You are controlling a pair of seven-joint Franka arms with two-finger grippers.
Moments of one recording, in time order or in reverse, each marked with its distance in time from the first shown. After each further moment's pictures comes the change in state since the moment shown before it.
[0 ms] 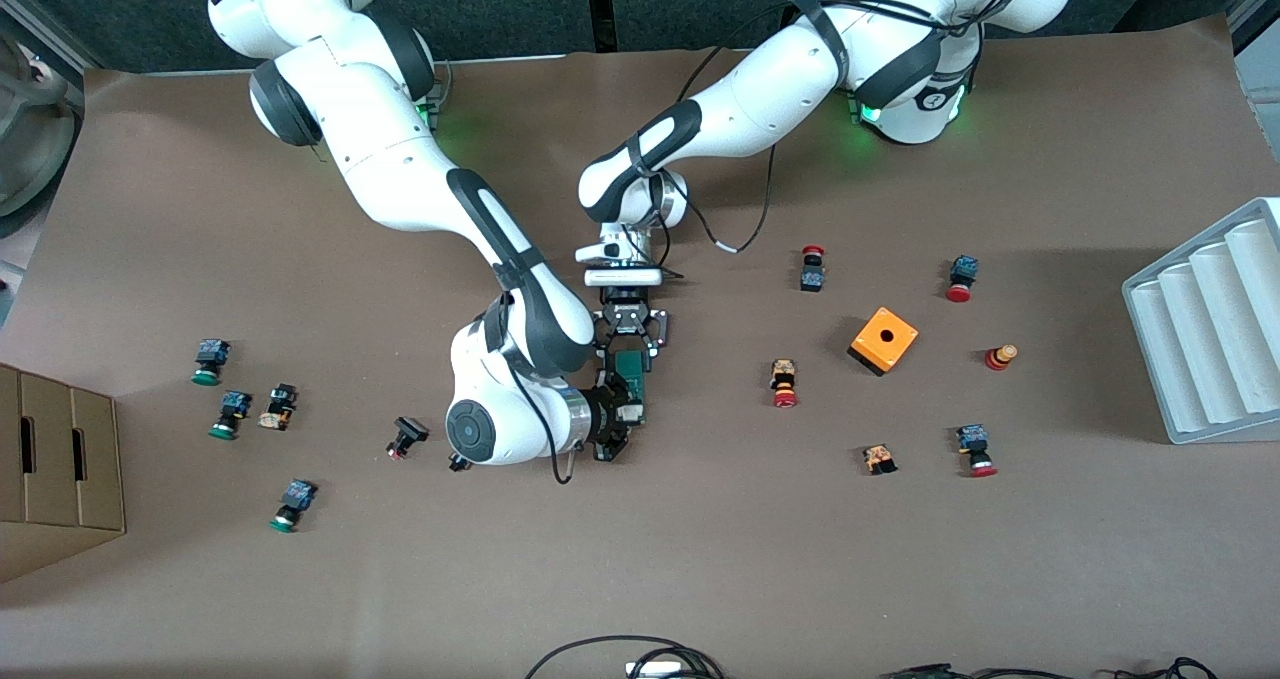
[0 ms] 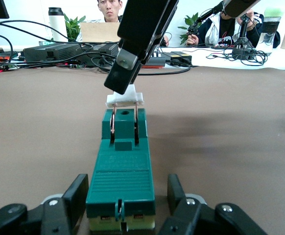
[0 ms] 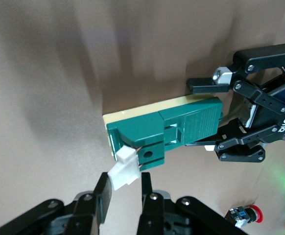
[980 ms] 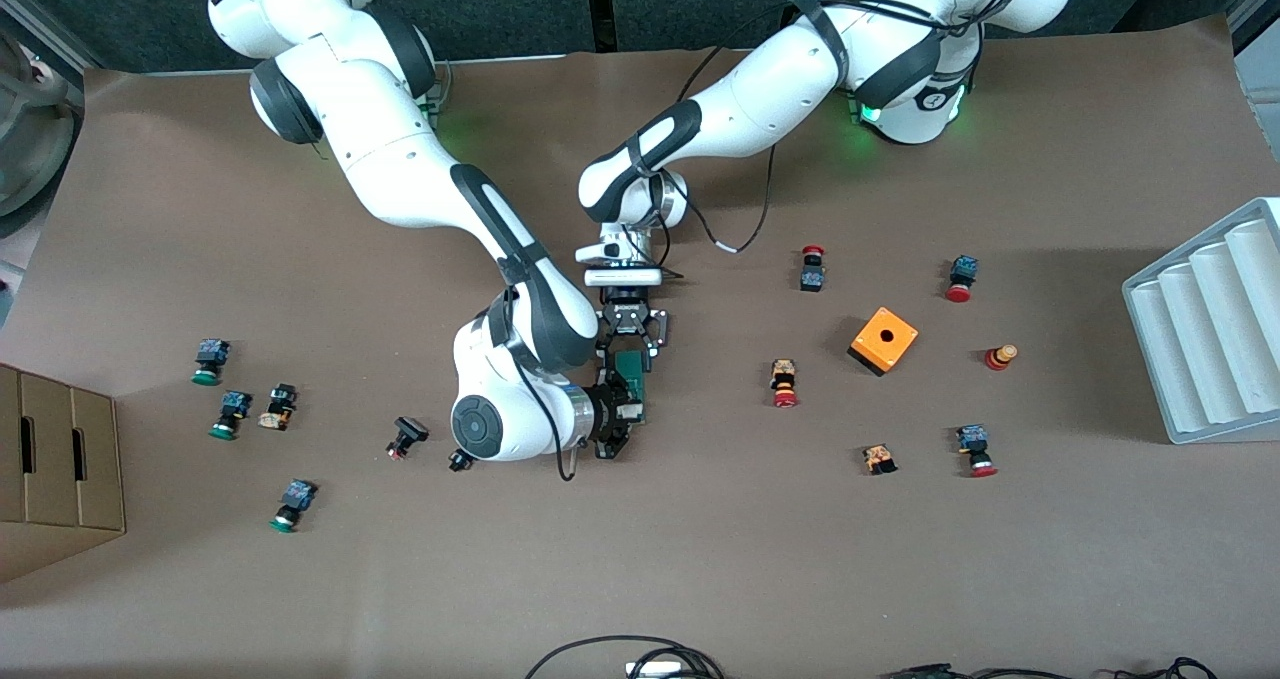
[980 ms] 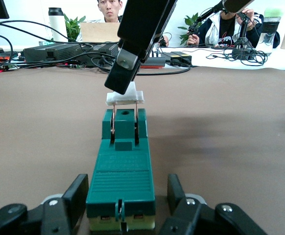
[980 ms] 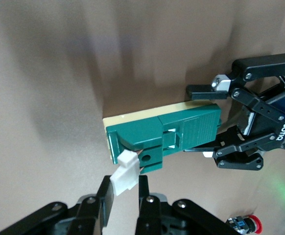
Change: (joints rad) left arm 0.000 0.000 0.001 0.000 0.000 0.000 -0.001; right arm 0.008 -0.011 0.000 -0.006 -0.041 -0.004 -0.002
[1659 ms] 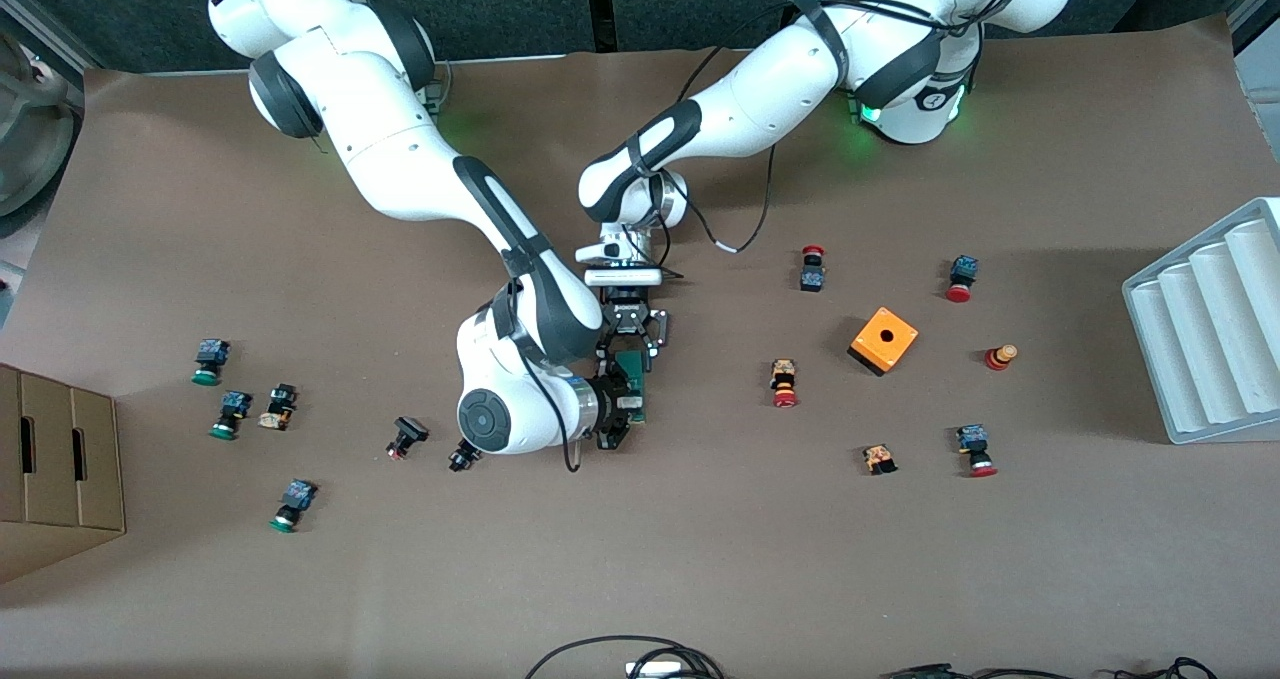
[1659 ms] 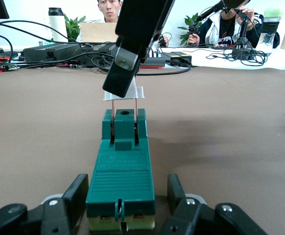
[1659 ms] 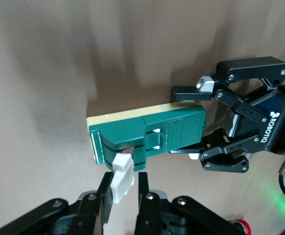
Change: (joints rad) left arm 0.000 0.000 0.000 0.000 0.000 0.000 0.000; right arm 0.015 -0.022 0.001 -0.024 -0.019 -0.018 0.000
